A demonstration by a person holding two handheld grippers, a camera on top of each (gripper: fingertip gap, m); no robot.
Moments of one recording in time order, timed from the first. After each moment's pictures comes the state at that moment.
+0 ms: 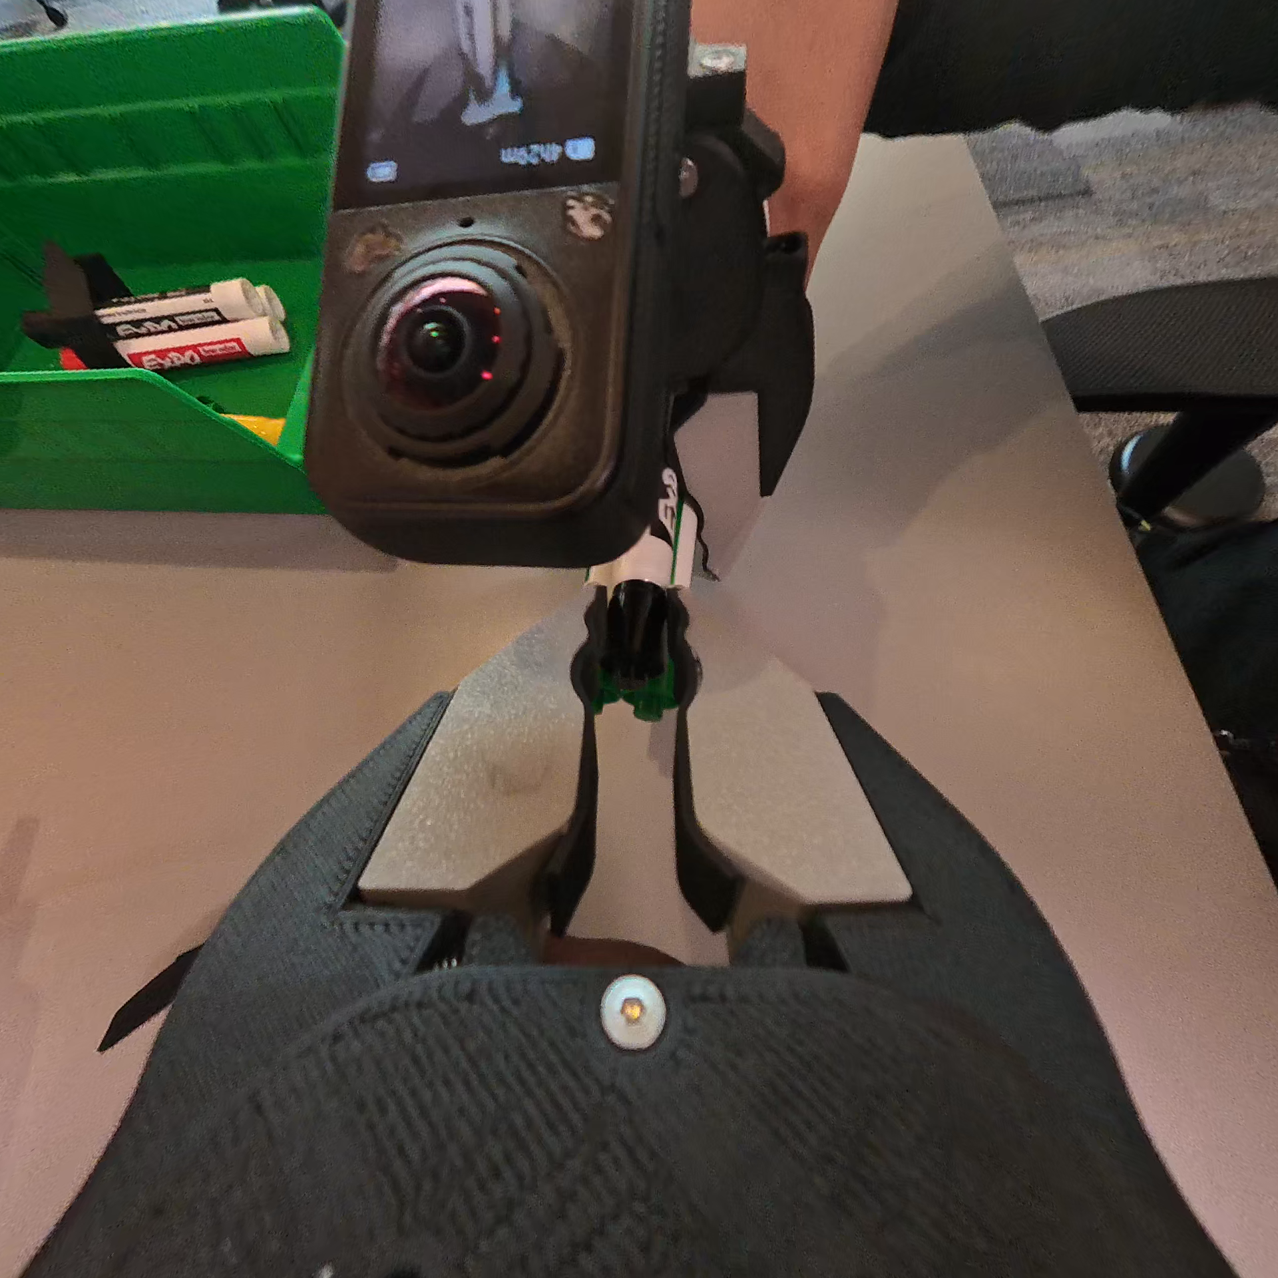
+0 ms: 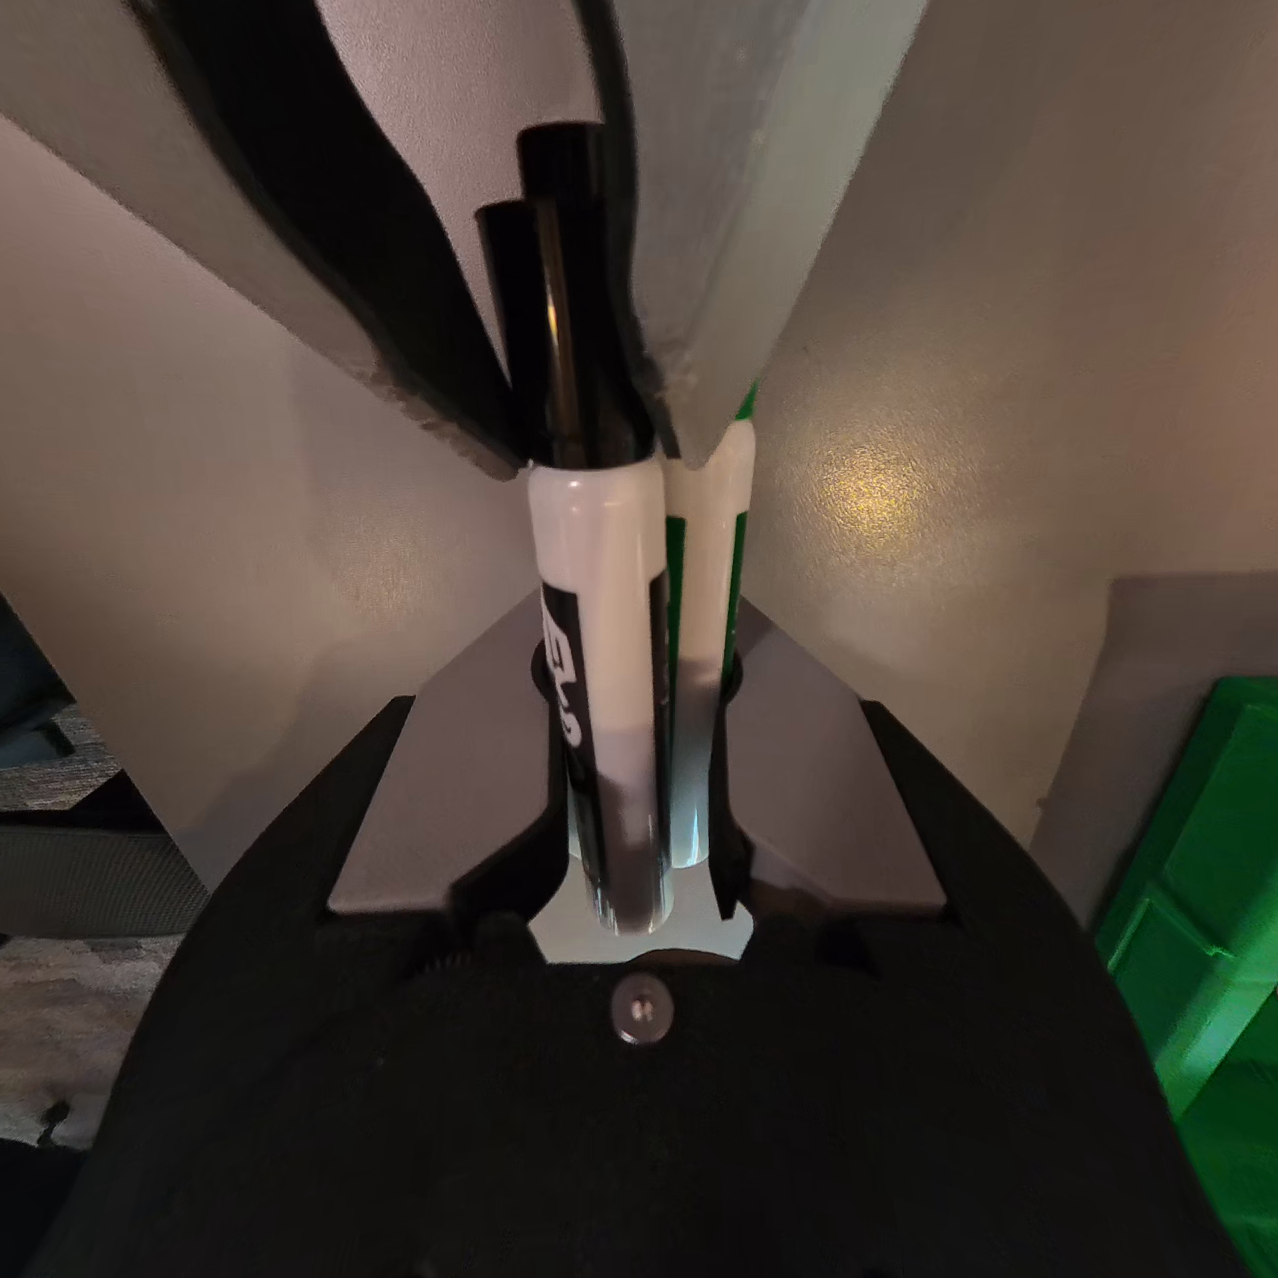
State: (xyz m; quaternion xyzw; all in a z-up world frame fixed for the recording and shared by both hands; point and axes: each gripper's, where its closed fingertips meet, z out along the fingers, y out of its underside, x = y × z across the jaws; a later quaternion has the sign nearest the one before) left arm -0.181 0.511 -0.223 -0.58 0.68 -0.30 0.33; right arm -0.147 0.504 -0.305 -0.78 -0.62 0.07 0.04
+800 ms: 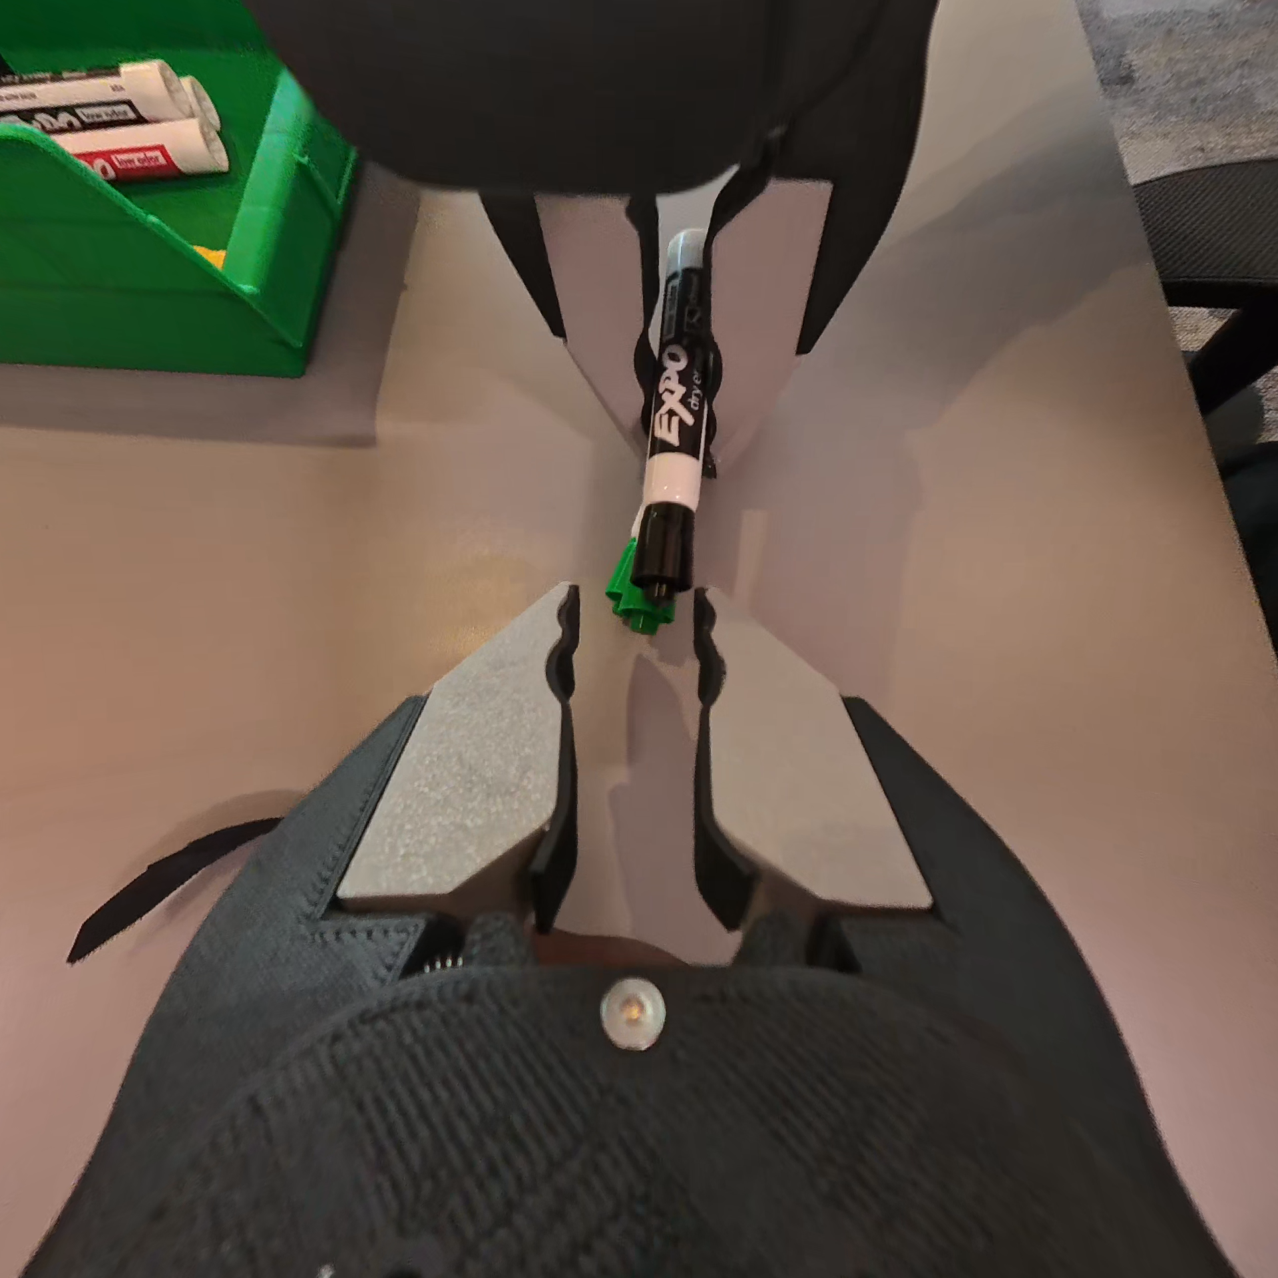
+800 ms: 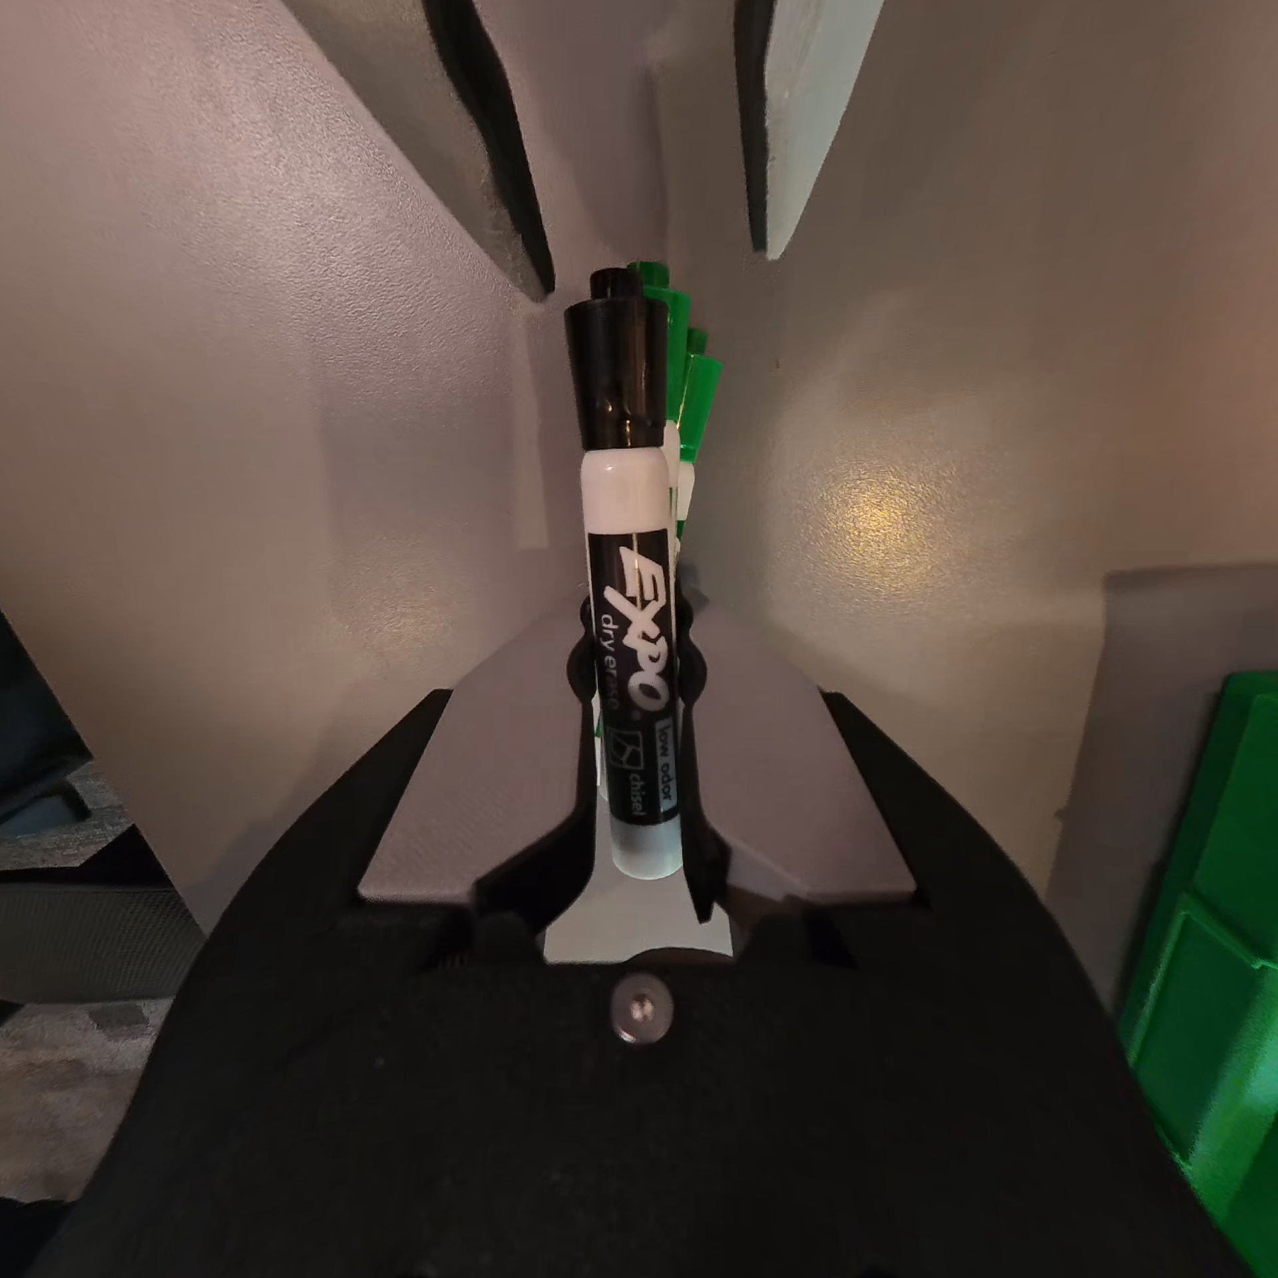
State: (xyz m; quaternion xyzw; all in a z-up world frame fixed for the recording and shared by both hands) left arm -0.204 0.528 -0.257 -0.61 0.69 -0.27 0.28; right arm -0.152 0.508 -0.305 -0.79 -0.60 0.10 0.08
